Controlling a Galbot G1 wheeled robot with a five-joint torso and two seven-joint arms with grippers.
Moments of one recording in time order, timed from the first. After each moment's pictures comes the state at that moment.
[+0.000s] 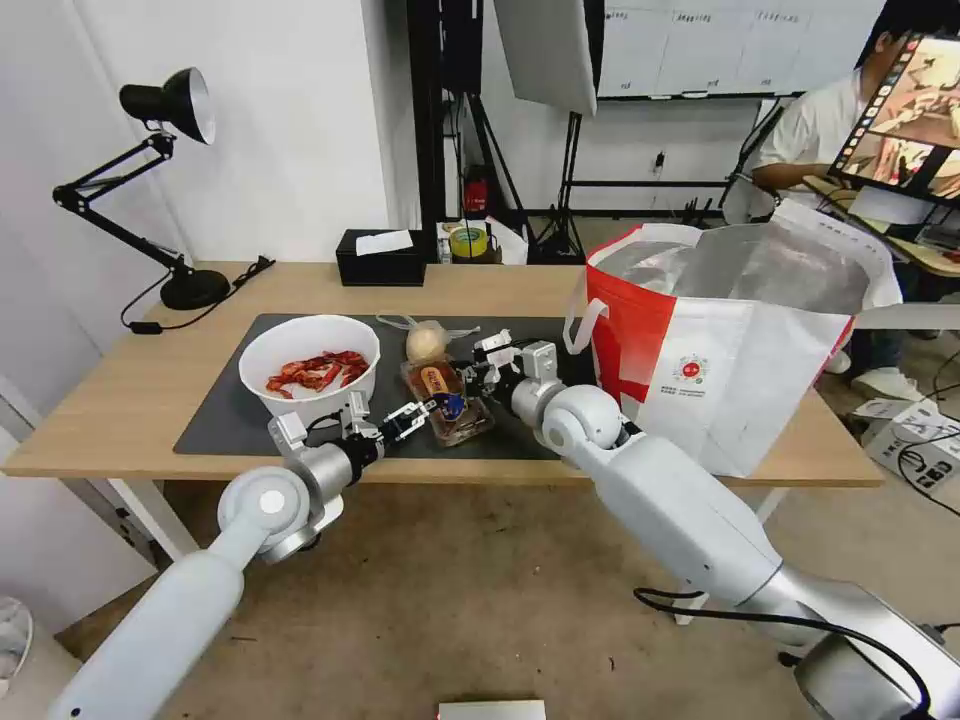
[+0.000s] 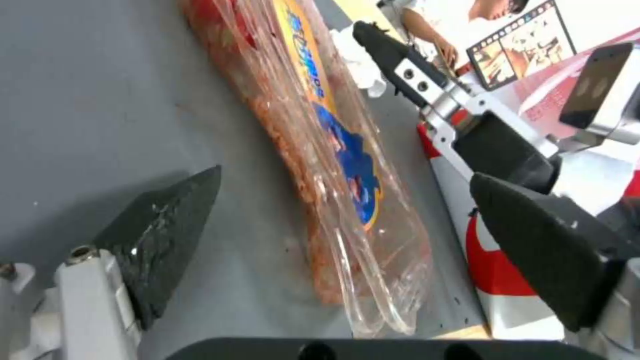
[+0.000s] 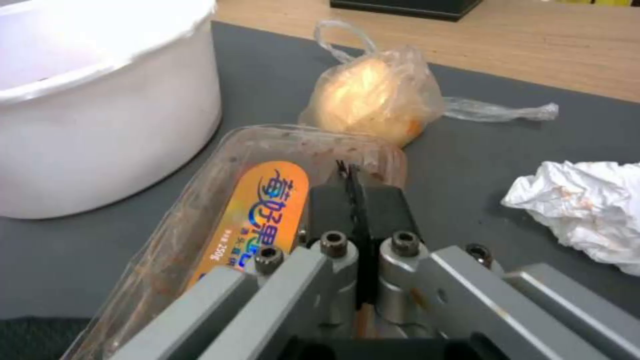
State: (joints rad) left arm 0.92 -0.94 -0.15 -1.81 -1.56 0.38 -0.20; right arm -0.44 1.20 -0.27 1.44 0.78 -0.42 0.02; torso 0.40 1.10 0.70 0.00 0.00
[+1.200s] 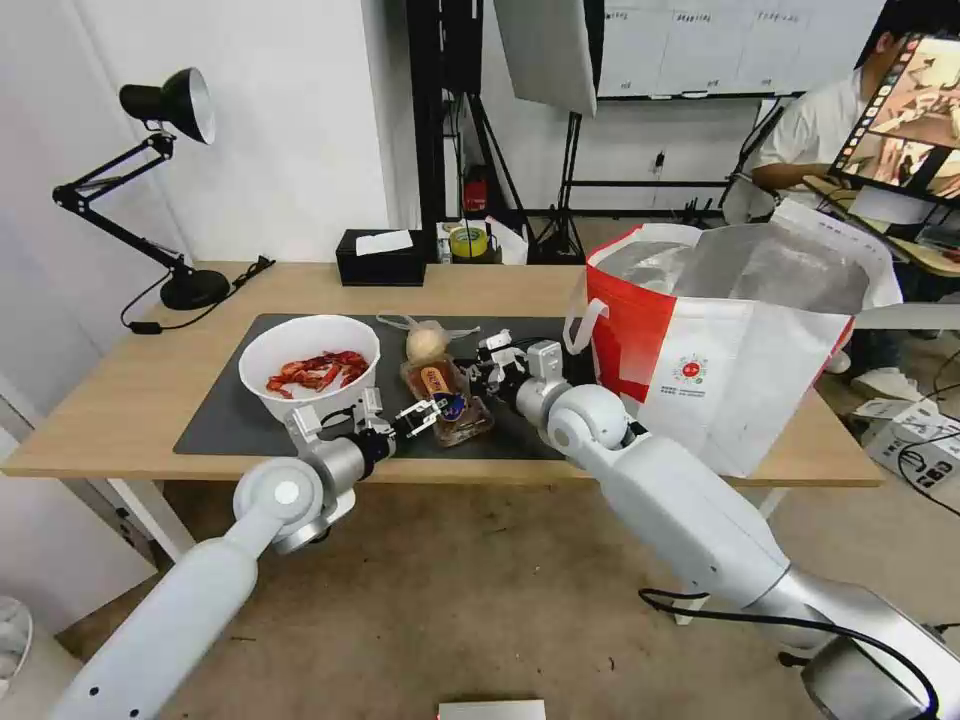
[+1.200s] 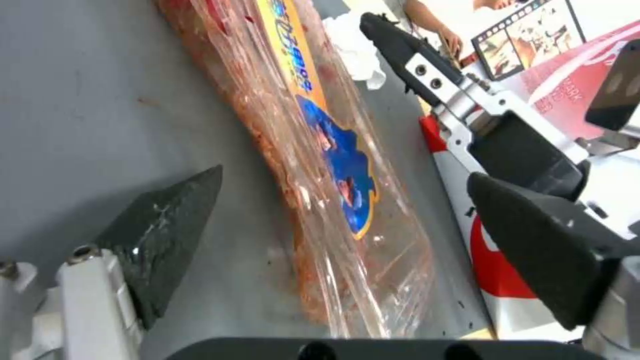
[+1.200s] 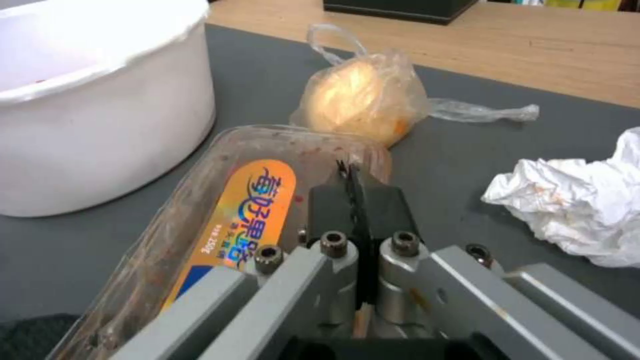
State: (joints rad) left arm 0.87 -0.95 -0.09 -1.78 -1.56 0.38 -0.22; right arm -0.45 1.18 -0.26 1.46 0.78 -0.42 0.02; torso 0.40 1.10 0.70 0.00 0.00
